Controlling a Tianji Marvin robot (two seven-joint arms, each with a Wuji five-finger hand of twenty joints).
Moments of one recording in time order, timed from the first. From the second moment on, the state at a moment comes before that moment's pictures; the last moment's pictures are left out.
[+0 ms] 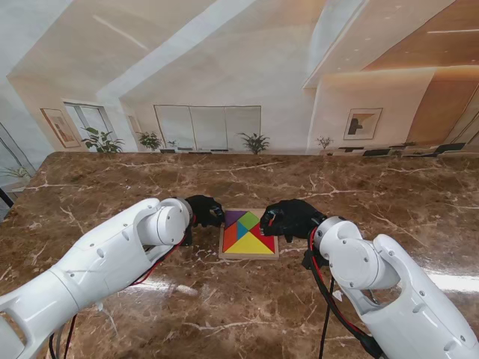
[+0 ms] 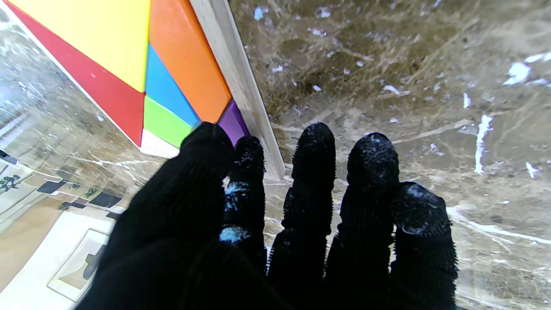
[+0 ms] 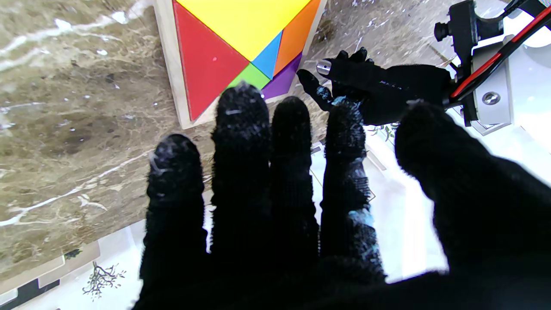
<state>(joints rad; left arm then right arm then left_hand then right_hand) 0.91 -1.16 -0.58 -1.17 0.40 0.31 -0.25 -1.52 -1.04 1.19 -1.86 -0.55 0.25 0.36 0.89 -0.34 0.35 -0.08 0.74 -0.07 0.44 0.24 0.92 0.21 0.72 1.04 0.78 0.30 1.10 0.92 0.33 0.41 1.41 1.10 0.33 -0.64 1.14 -0.15 0.76 -0.10 0.73 0.34 0.98 0.02 0.72 0.50 1.04 0.04 1.07 0.56 0.50 0.23 1.35 0.72</state>
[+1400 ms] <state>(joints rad) 1.36 -1.09 -1.12 -1.63 0.41 0.17 -0.28 -1.59 -1.08 1.25 -1.91 -0.55 0.18 0.17 0.68 -0.37 0.53 -0.08 0.61 -0.01 0.37 0.25 0.68 0.17 0.25 0.43 0.52 0.32 0.26 0.46 0.07 0.41 0.73 0.74 0.32 -0.68 1.11 -0.15 0.65 -0.14 0.71 0.35 0.76 0.01 0.71 0.49 0.88 0.04 1.04 0.56 0.38 0.23 1.30 0.72</state>
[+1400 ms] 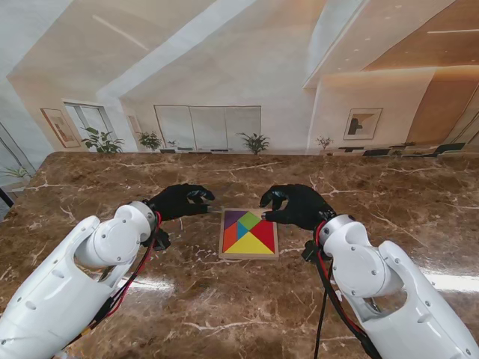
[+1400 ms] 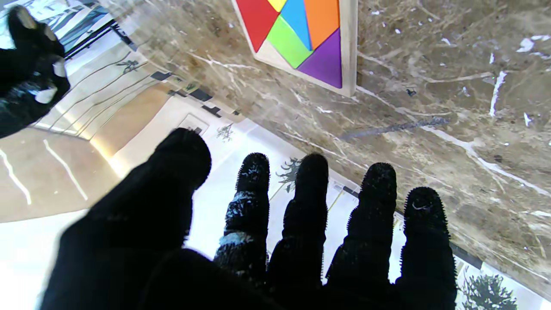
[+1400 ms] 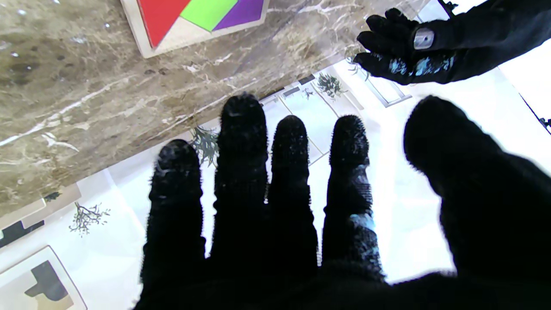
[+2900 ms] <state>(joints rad) 1.53 -1.13 -1.25 -1.64 0.17 -0.04 -0.09 -1.92 -1.10 1.45 -2.23 -0.51 0.20 0.12 0.68 -0.37 0.40 -0.07 0.48 0.03 0.31 0.24 0.53 0.16 0.18 0.32 0.36 0.27 0.11 0.33 0.03 0.37 0.23 0.61 0.31 -0.73 1.02 -0.15 0.59 -0.24 0.57 0.33 0.62 -0.07 0.50 0.36 0.63 0.07 0.42 0.39 0.19 0.23 0.88 0.61</state>
